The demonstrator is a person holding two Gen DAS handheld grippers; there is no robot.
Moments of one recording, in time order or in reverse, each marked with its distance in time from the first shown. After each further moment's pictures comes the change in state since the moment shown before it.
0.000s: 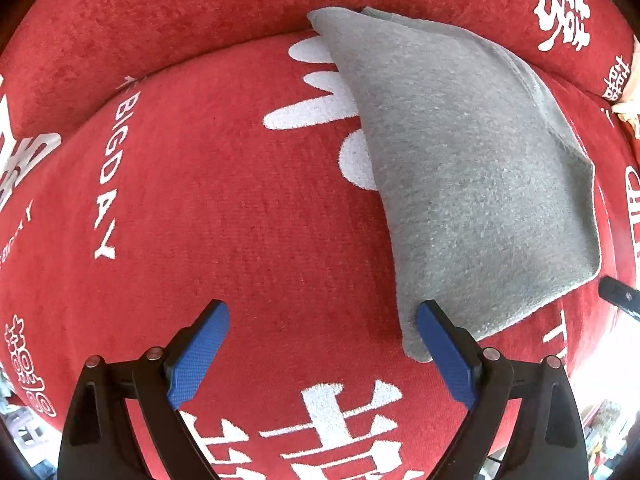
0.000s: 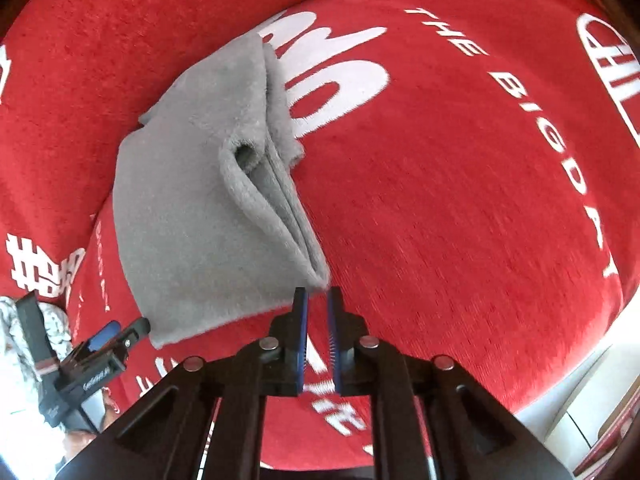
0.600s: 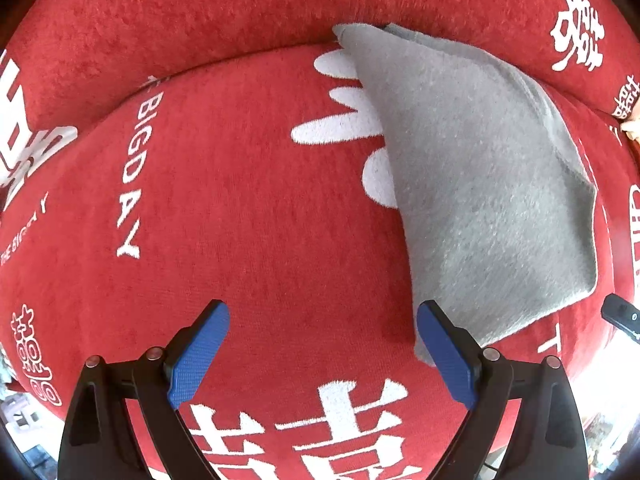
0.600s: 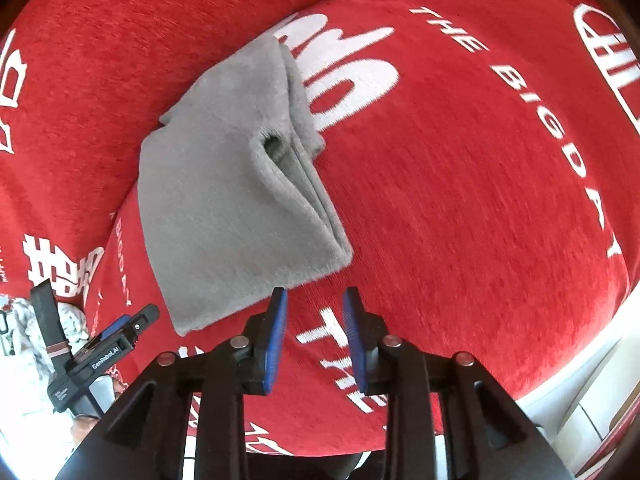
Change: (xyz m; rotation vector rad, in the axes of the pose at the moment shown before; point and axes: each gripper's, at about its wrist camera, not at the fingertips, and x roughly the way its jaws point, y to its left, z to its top) left arm -0.018 0.010 0.006 -0.039 0.002 0.022; right arm -0.008 0.009 0.008 -0.005 0.017 0.046
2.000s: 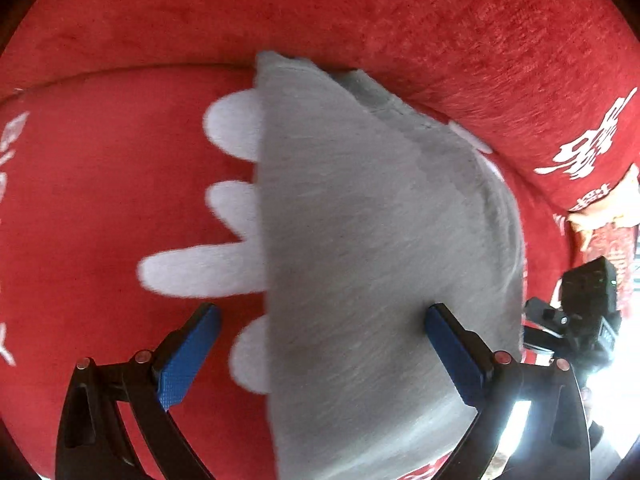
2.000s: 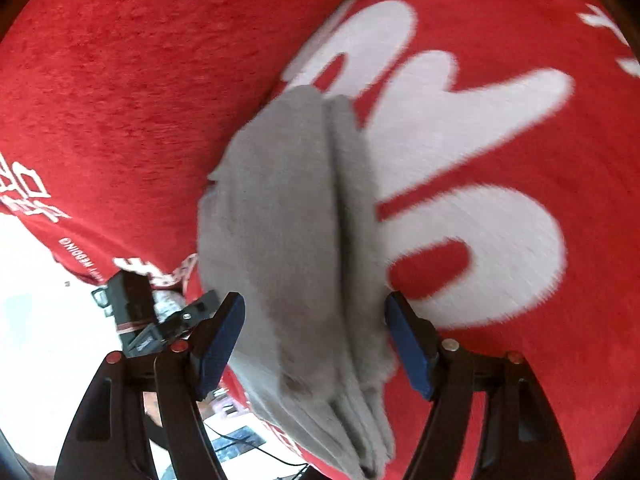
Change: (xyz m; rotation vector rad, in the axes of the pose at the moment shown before) left arm 0.065 -0.005 0.133 -0.193 0.078 -0.406; right arm 0.093 -0.012 0.154 -0.030 0.246 0.476
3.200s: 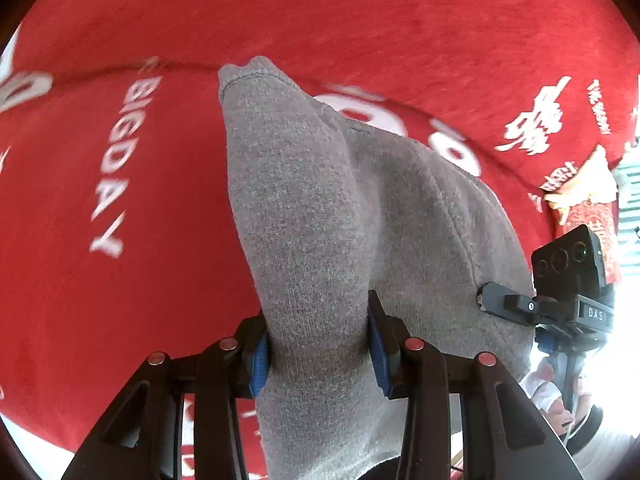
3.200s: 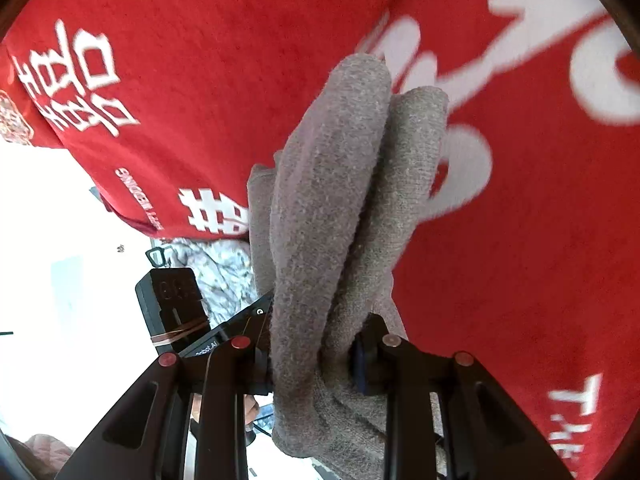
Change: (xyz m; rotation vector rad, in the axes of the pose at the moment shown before) left arm -0.113 0.060 -0.105 0.026 -0.078 0.020; right arm 0.077 0.099 -0.127 -0.011 0.106 0.200
